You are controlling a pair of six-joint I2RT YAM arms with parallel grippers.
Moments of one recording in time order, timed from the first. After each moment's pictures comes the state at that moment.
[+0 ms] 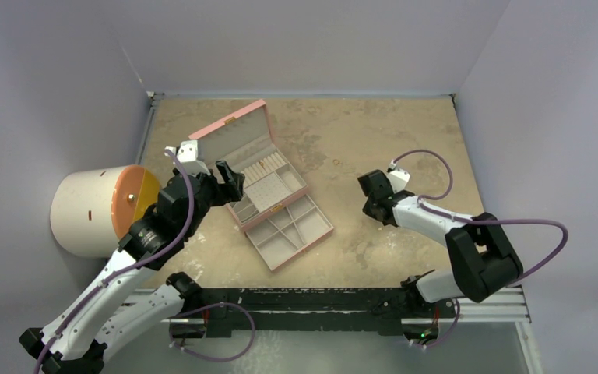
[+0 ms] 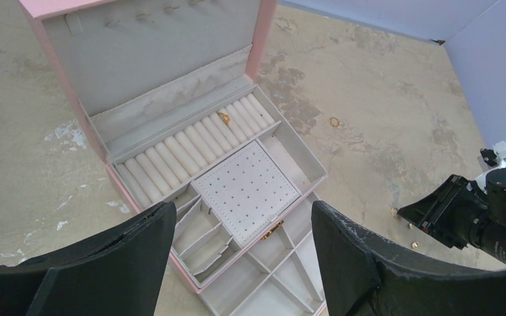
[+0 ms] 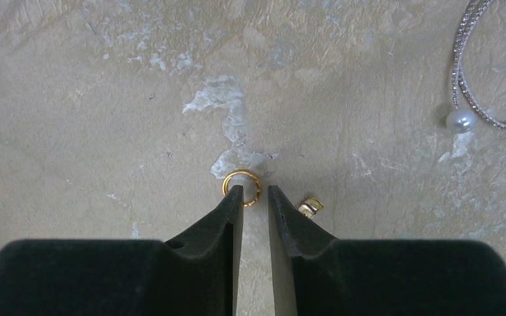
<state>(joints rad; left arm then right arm) -0.65 0.70 0.87 -0.49 -0.42 -0.51 0.47 1.42 0.67 -0.33 0.49 0.90</state>
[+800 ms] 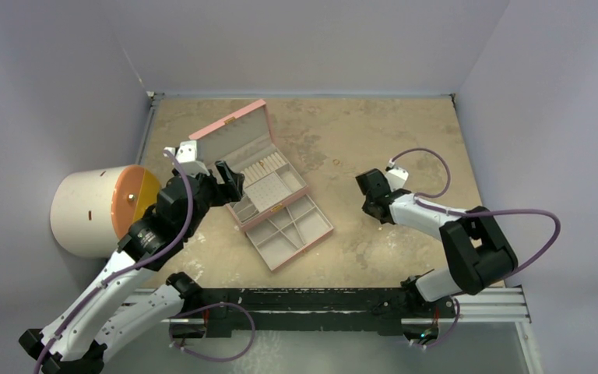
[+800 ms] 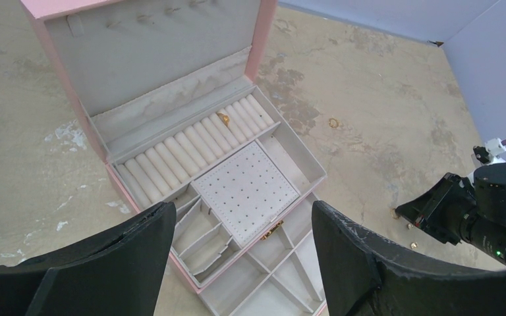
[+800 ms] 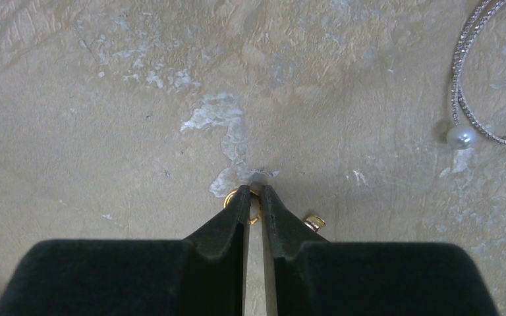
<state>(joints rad) -0.65 0.69 0.87 -0.49 -0.42 -0.51 0.47 1.47 0.68 -0.30 0.51 0.89</state>
